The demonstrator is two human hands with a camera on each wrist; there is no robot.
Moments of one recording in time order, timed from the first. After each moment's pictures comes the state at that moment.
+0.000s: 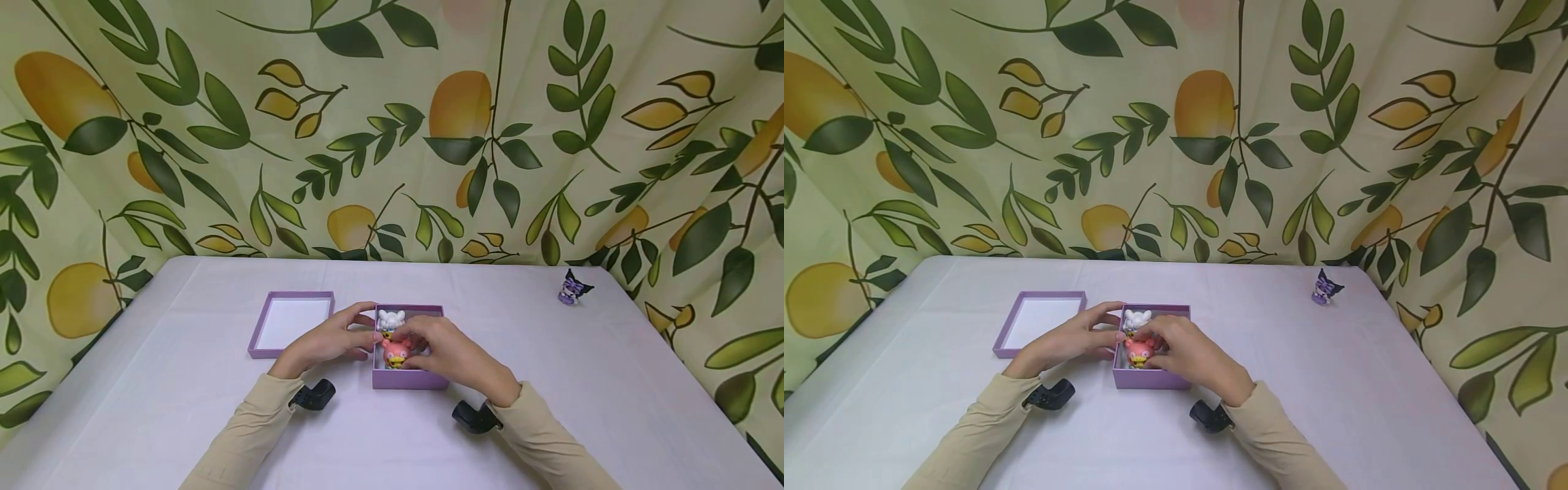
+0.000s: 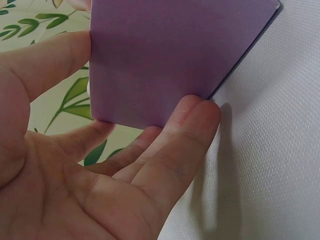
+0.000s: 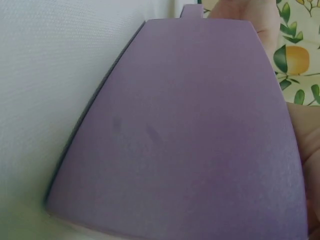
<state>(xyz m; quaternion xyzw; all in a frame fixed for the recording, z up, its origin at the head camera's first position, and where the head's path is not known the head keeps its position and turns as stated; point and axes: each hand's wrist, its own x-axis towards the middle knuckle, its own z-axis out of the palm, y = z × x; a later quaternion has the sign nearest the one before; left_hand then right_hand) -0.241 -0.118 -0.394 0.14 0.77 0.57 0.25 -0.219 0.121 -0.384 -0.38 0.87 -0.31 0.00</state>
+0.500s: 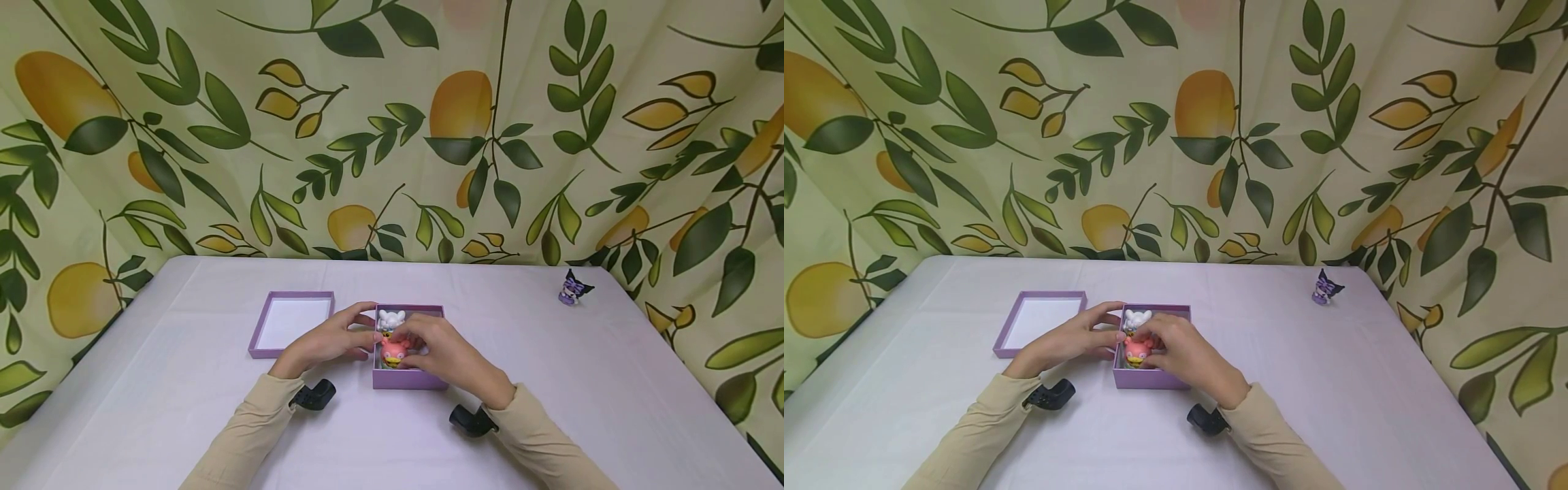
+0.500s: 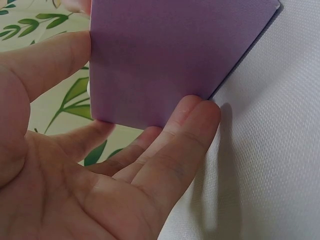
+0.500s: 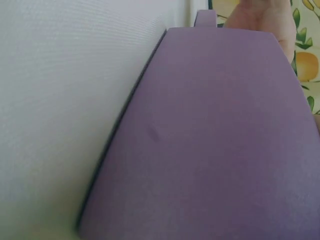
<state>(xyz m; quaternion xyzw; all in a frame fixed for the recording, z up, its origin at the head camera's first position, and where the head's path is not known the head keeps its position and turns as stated) -0.241 -0.119 -0.394 0.15 0.77 0.57 0.25 -0.217 0.115 -0.389 -0.37 0.86 -0.34 -0.02</state>
